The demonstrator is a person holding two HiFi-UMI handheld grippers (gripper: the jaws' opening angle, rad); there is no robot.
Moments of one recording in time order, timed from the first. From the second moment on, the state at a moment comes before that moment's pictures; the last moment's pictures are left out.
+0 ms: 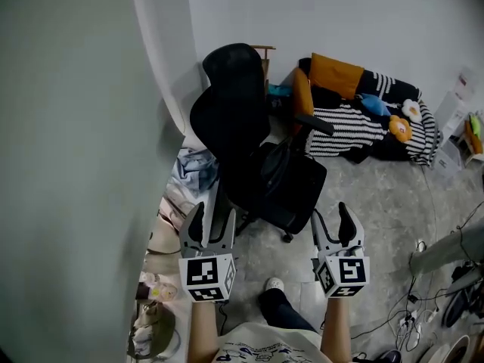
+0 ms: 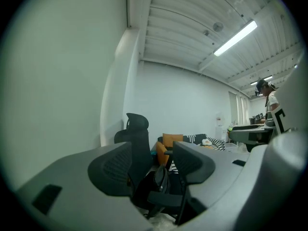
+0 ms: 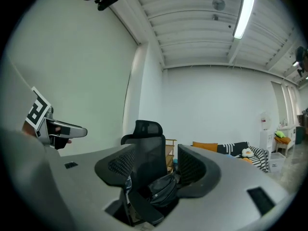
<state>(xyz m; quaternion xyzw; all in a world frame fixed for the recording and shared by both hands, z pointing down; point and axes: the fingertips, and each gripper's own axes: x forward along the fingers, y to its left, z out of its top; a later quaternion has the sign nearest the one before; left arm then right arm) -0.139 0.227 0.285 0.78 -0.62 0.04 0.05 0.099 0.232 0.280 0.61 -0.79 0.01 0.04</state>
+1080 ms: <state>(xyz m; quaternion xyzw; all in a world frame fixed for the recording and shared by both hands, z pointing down) -0.058 0.003 0.356 0.75 -0.65 0.09 0.10 0.169 -0.015 0.346 0.55 -0.83 0.05 0.08</state>
